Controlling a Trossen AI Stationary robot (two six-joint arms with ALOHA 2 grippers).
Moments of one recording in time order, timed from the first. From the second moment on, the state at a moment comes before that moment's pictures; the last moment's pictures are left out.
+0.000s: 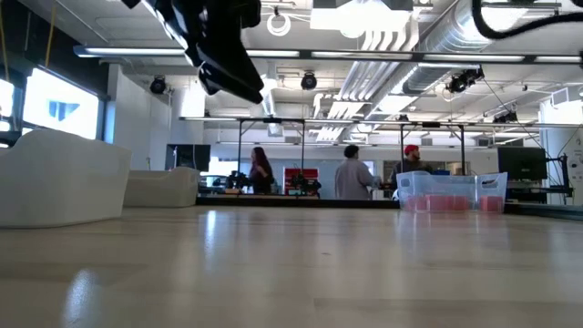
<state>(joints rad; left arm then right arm) 0.05 1.44 0.98 -0.32 -0.09 -0.21 0.84 1.71 1.01 -0.67 0.05 2.03</state>
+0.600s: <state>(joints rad) 0.12 1.44 0.98 -0.06 0.10 -0.42 0.67 1.53 1.01 -0.66 0.44 1.48</state>
